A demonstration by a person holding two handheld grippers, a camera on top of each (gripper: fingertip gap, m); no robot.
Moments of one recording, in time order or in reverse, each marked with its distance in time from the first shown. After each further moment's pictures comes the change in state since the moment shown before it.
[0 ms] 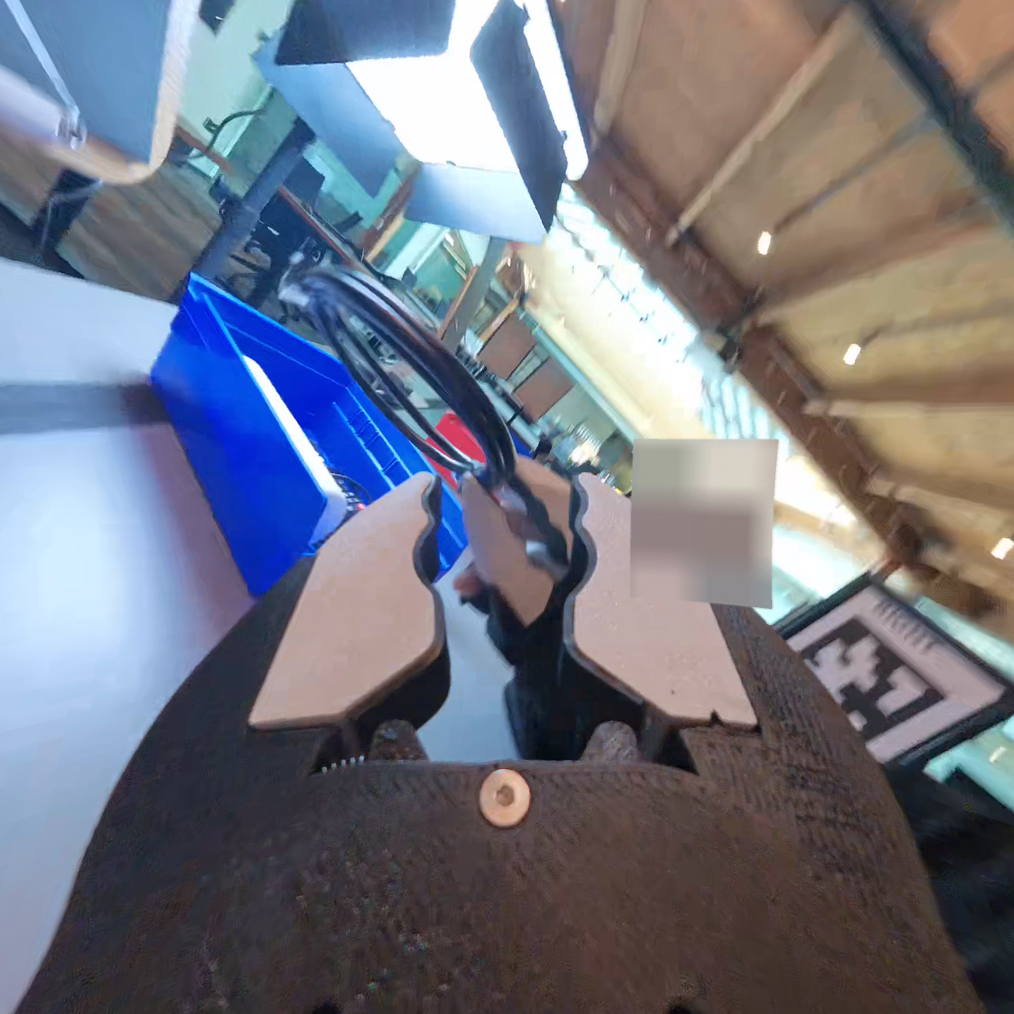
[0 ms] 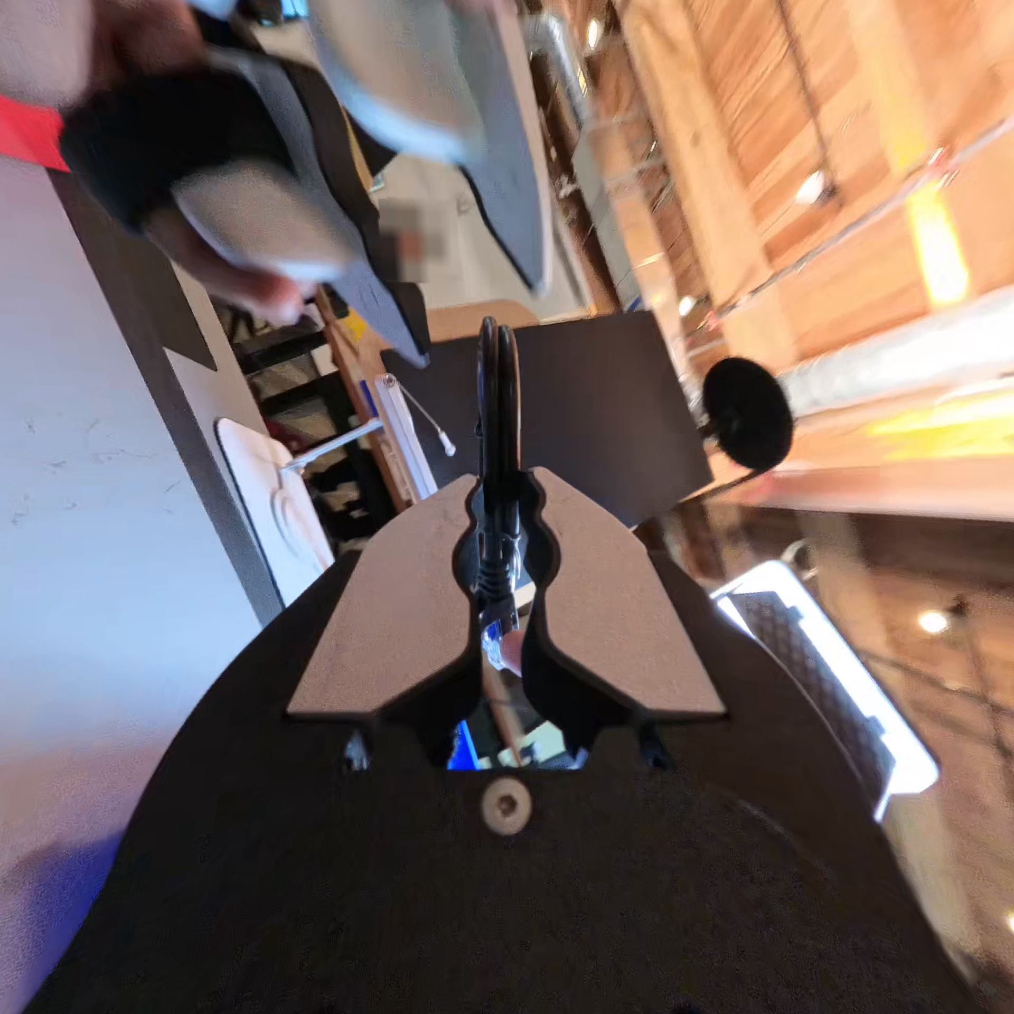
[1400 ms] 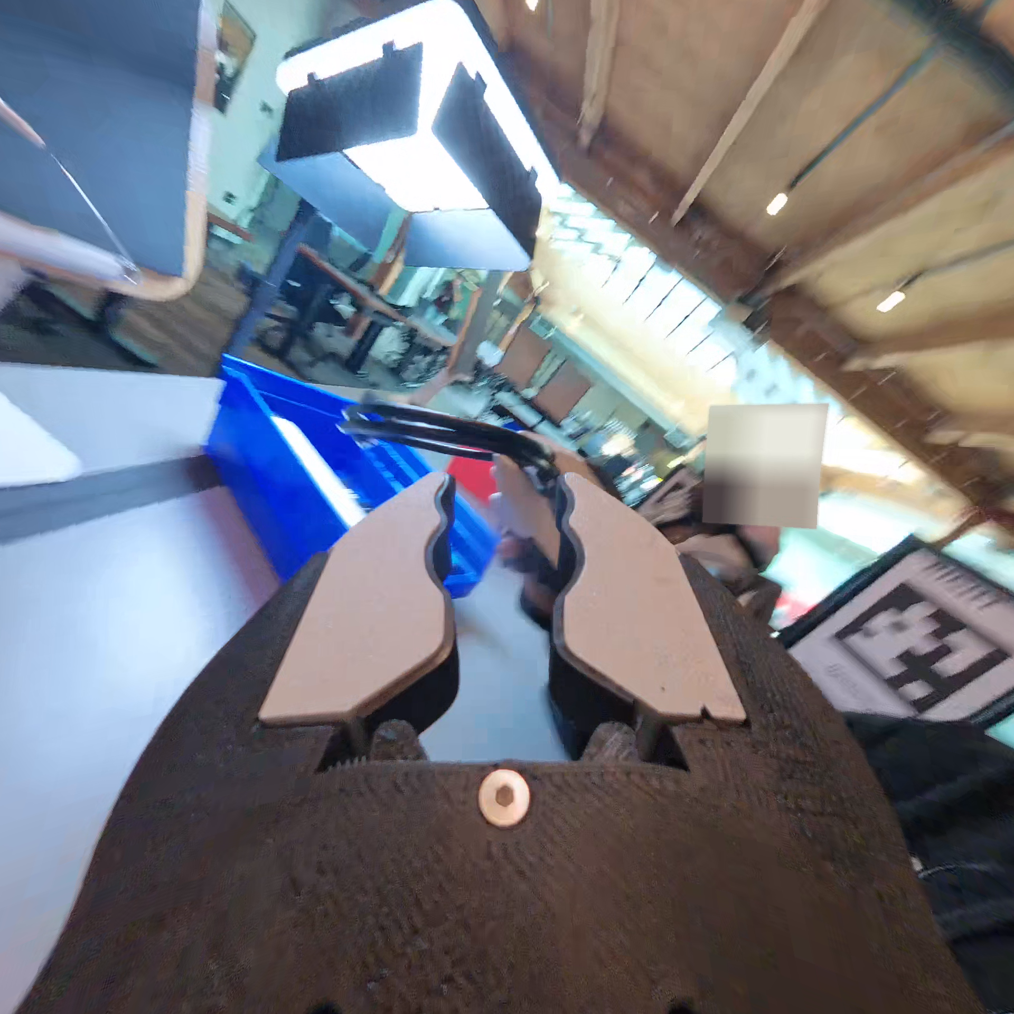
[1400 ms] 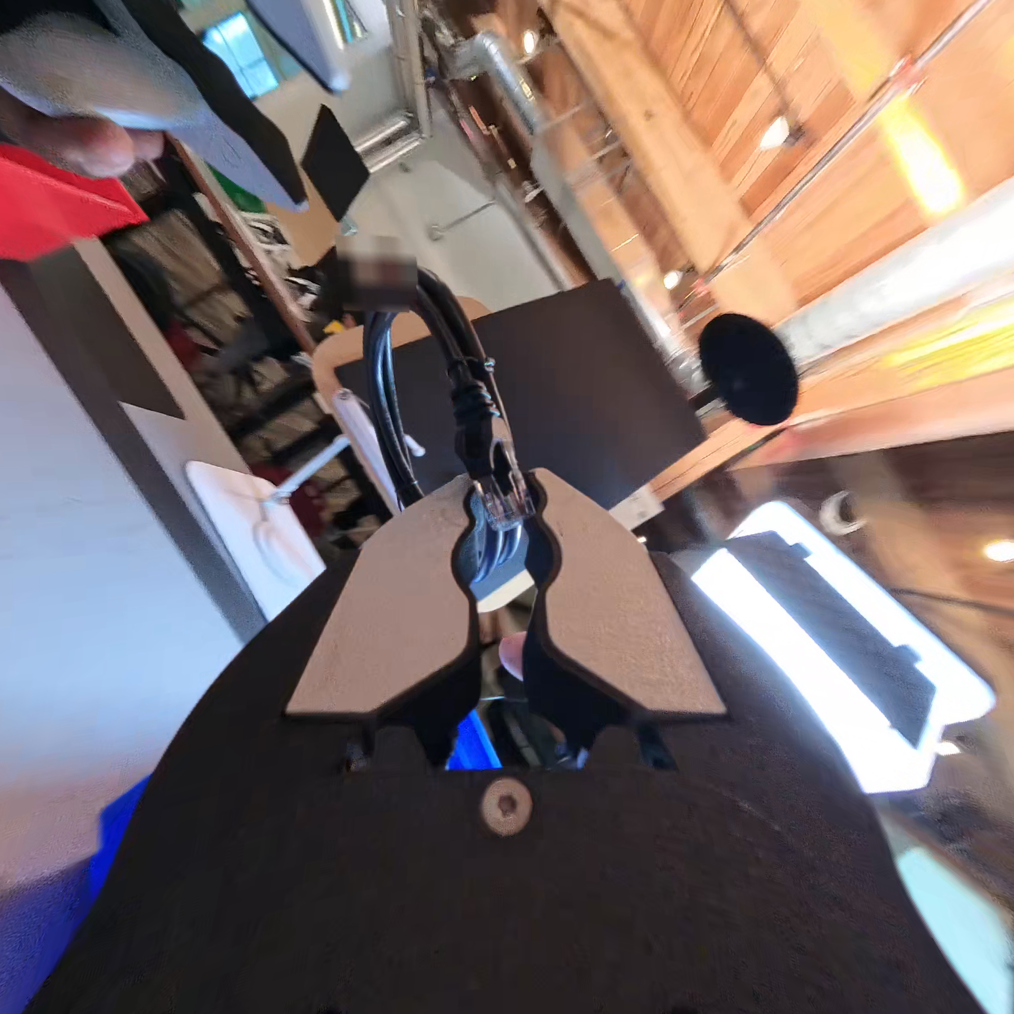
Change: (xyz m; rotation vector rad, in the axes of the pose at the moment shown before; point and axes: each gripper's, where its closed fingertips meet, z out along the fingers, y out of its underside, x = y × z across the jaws) left arm 0.018 -0.024 -0.021 0.005 0.026 0.141; right arm 0.043 0.028 -0.006 0.024 0.046 0.187
